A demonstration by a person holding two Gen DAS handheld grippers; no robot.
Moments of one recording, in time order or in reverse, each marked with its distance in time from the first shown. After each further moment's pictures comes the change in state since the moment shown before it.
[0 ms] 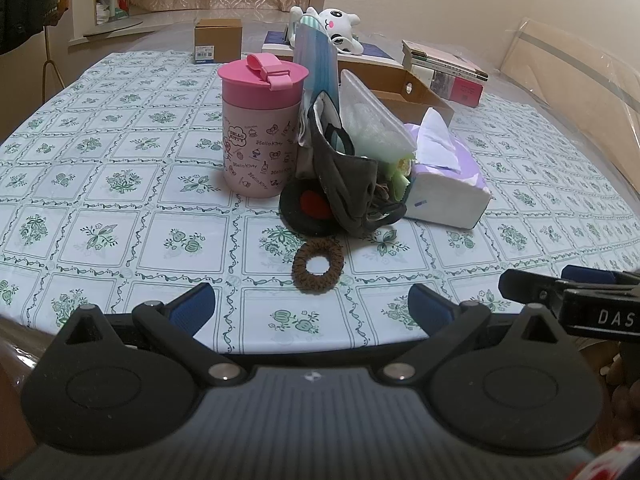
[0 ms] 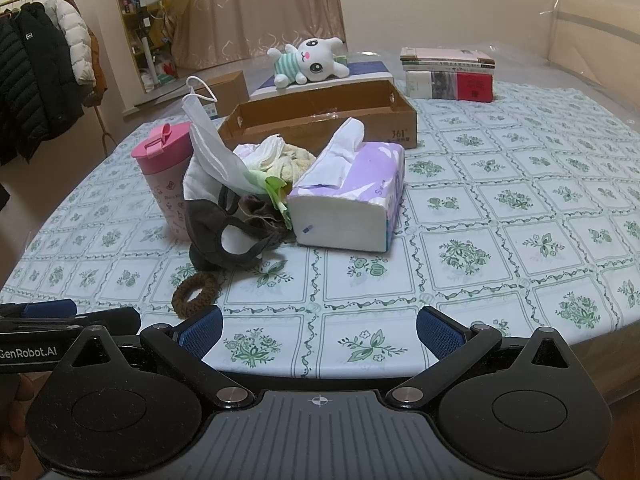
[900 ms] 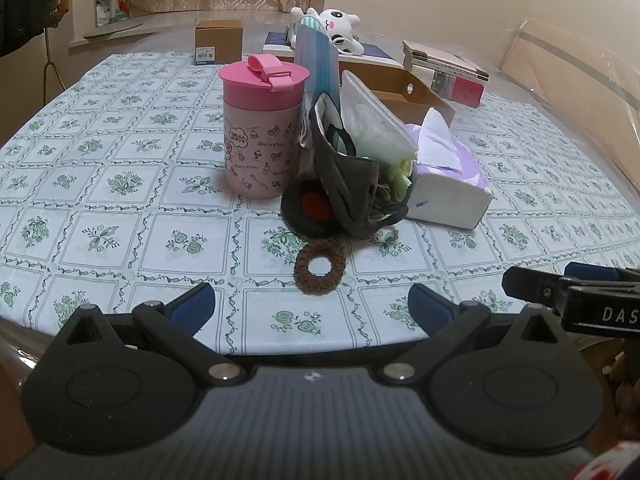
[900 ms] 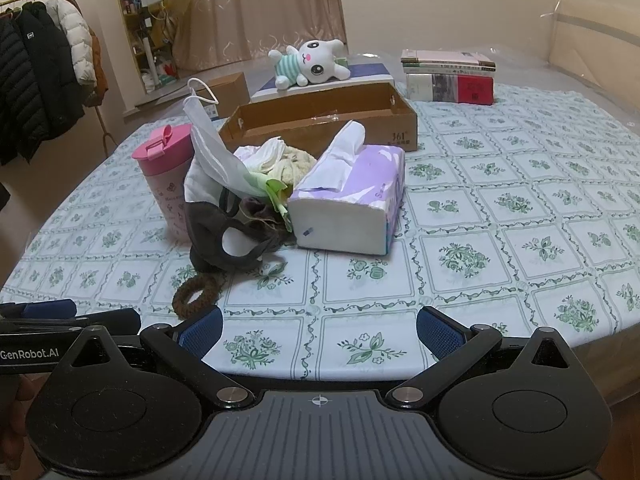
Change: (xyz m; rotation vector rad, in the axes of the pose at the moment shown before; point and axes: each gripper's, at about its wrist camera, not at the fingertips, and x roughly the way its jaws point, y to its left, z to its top) left arm 0.000 0.001 0.001 0.002 -0.001 0.000; right arm -0.002 0.000 0.002 -0.001 -0.002 0.000
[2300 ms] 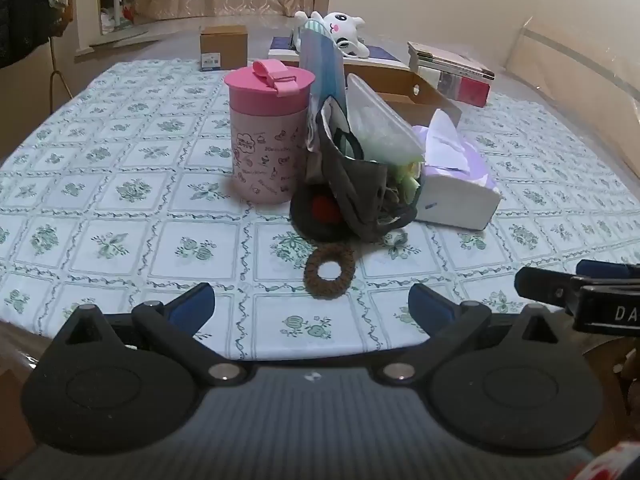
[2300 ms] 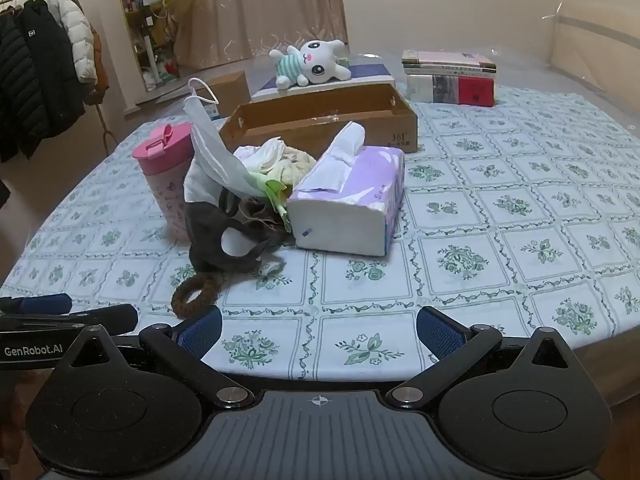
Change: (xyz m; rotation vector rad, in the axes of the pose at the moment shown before) left arm 0.001 -0.002 0.002 0.016 0.003 0.033; right arm -0.001 0.000 0.001 -0.005 0.011 -0.003
